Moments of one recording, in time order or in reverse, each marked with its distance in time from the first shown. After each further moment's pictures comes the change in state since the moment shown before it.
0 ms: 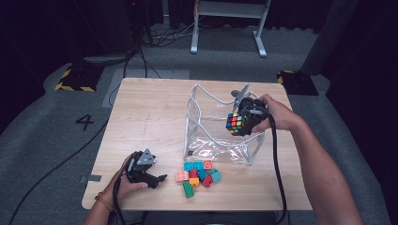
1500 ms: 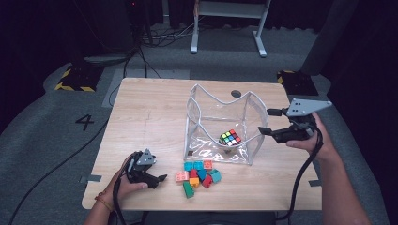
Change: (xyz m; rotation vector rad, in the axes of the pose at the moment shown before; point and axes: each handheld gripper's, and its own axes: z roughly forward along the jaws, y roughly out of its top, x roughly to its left) left arm -0.001 0.000 0.000 -0.001 0.000 -0.006; right arm 0.054 -0.116 -0.064 -0.737 -0.229 0.164
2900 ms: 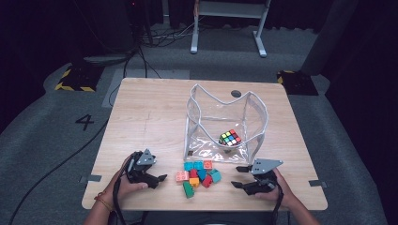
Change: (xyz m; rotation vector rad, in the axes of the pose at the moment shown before) left arm 0.000 0.000 0.000 0.001 0.005 -0.002; right arm 0.110 -0.138 0.107 0.080 0.224 0.073
